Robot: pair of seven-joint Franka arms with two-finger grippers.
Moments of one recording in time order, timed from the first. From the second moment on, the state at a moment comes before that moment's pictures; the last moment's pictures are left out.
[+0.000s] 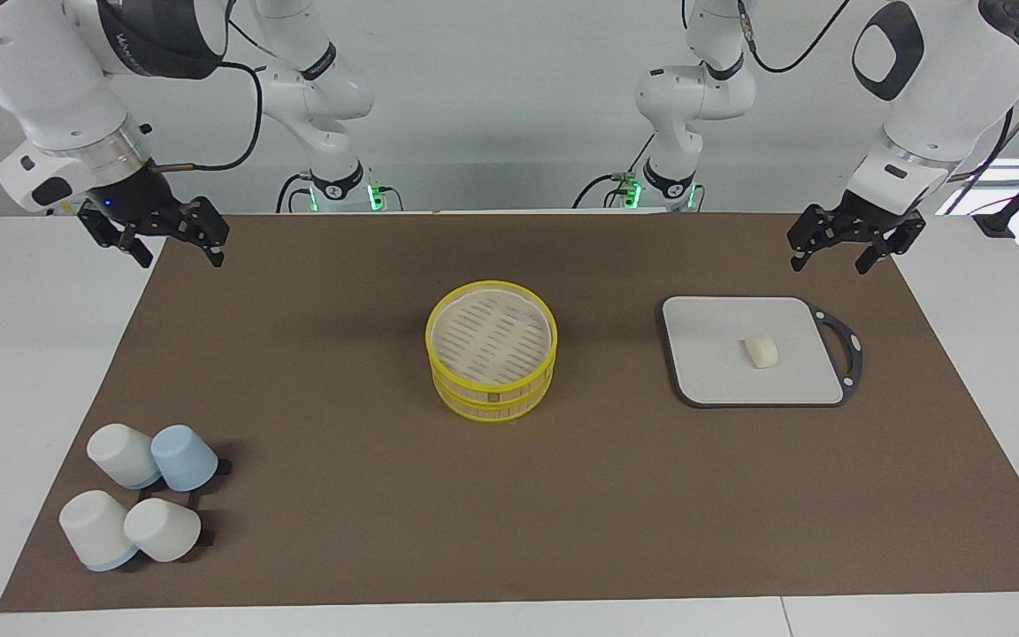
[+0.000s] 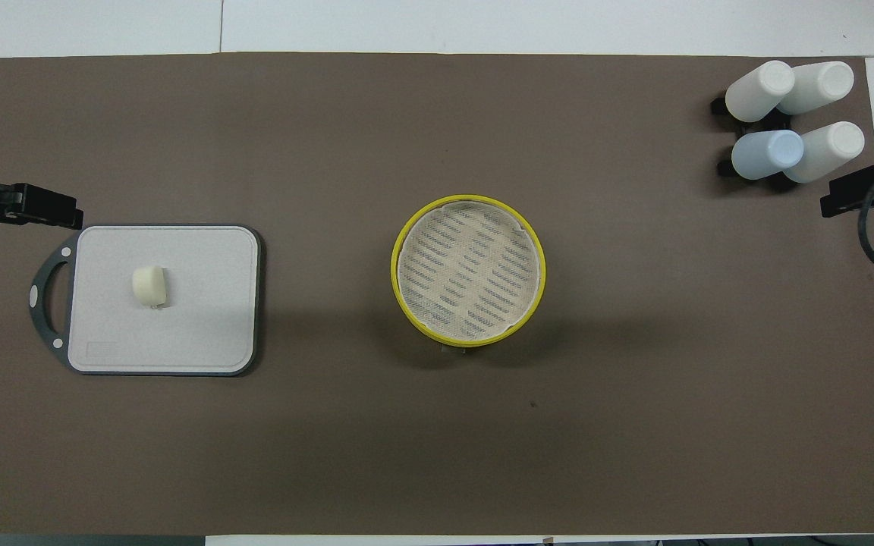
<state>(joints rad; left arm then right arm) -0.08 0.03 0.05 -1.61 -0.02 1.67 0.10 -0.06 0.08 -0.01 -1.49 0.00 1.55 -0.07</state>
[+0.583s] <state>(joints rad) -0.08 0.03 0.05 -1.61 -0.02 1.67 0.10 -0.06 0.08 -0.01 -1.49 0.00 1.53 -0.09</state>
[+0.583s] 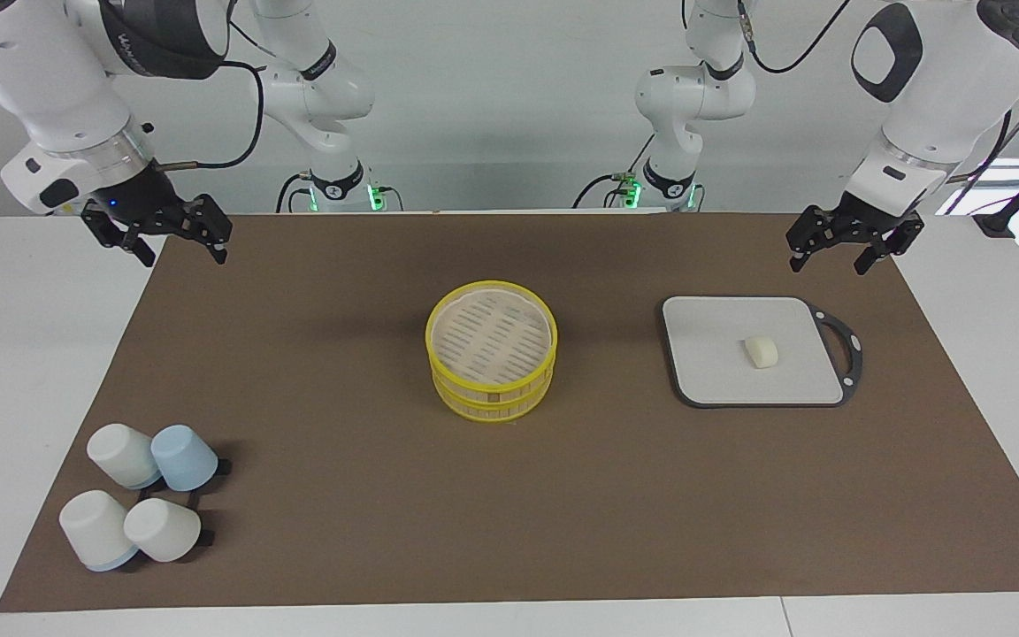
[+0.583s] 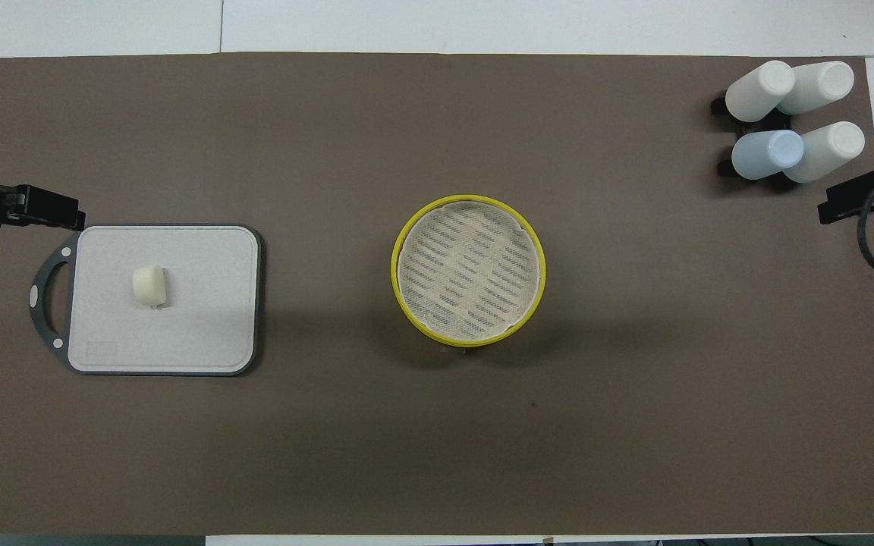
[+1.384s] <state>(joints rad) -0.06 -0.03 0.05 -2.05 -0.02 2.07 0.10 0.10 0.11 0.00 -1.55 0.01 1.67 0.09</state>
